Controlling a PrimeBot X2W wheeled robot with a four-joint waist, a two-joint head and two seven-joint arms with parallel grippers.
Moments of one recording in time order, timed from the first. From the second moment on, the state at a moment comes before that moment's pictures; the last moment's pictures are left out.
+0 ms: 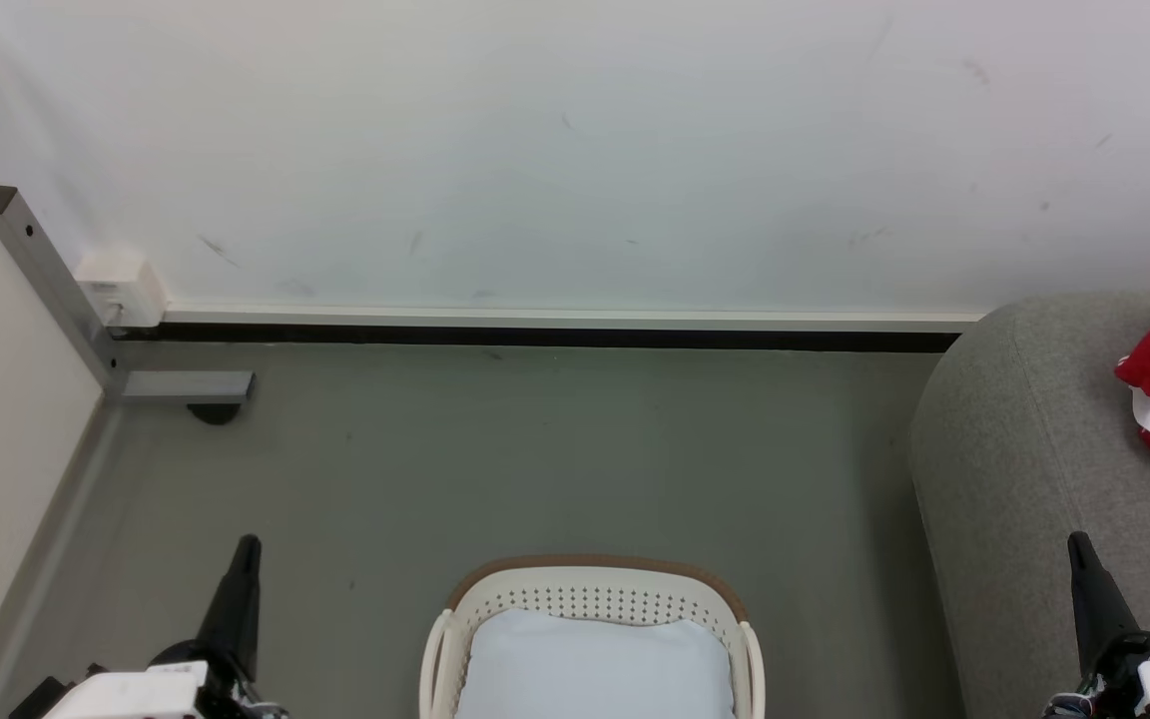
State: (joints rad) left arm -0.10 0.05 0.11 0.25 -1.61 -0.13 0.11; right arm -0.10 -0.05 -0.11 0.25 1.61 0.13 0.11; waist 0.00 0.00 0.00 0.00
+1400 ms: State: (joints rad) left arm -0.10 0.05 0.11 0.25 -1.61 -0.13 0.11; right arm -0.10 -0.05 -0.11 0.25 1.61 0.13 0.11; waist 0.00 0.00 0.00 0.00
